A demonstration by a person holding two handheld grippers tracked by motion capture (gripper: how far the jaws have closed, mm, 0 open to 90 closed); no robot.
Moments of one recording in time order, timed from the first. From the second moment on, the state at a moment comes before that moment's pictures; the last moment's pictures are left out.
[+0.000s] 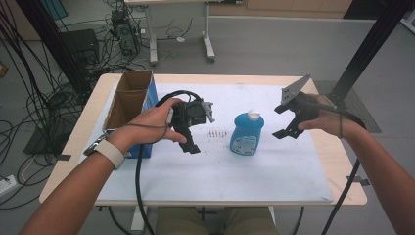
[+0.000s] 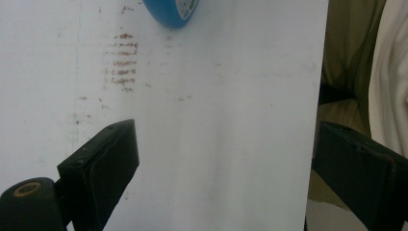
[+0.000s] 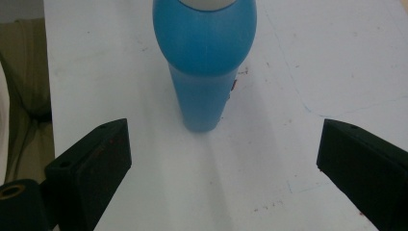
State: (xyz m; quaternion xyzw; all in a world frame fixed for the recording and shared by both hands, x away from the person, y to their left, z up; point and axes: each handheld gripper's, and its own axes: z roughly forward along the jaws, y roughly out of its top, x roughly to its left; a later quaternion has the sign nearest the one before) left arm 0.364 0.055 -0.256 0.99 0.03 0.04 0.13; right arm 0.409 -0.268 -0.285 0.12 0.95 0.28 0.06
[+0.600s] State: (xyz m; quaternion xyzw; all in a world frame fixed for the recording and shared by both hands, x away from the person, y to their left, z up) left arm 0.365 0.056 -0.256 0.99 0.04 0.04 0.13; right arm 0.407 -0.262 -0.305 0.12 0.94 0.31 0.07
